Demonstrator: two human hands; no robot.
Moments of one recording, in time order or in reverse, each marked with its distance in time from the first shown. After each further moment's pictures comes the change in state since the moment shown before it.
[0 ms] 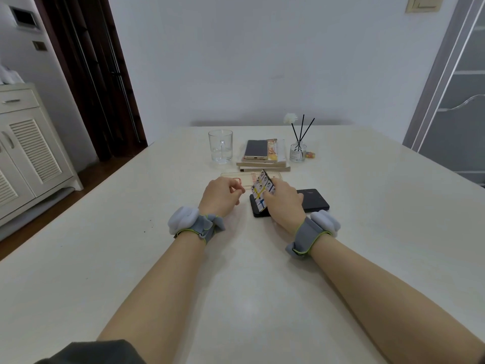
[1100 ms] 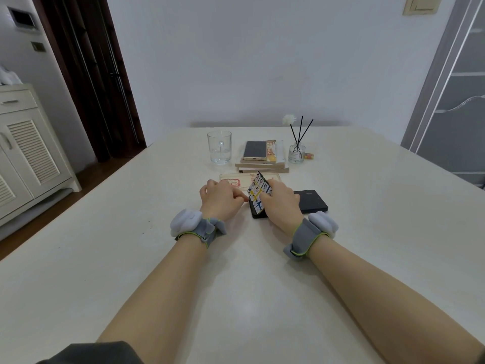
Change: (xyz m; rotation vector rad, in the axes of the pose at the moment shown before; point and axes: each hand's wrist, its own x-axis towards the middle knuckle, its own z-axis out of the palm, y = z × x) left_hand 0.001 -0.003 0.010 0.217 -0.020 -0.004; right_hand -0.002 0.000 0.002 0.049 0.013 -0.043
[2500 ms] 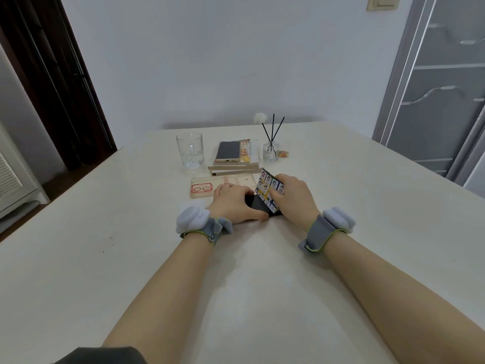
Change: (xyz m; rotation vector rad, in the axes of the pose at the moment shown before) left_hand 0.022 0.054 0.033 0.078 -0.245 0.217; right_hand 0.014 0.056 -0.052 -0.126 0.125 -0.050
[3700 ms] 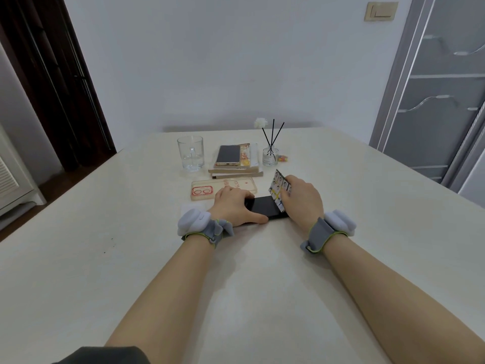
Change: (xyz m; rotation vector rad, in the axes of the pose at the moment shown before) left_hand 0.001 -0.003 0.001 -0.001 0.018 0.005; right_hand 0.003 0.010 -0.004 -0.192 0.060 0.061
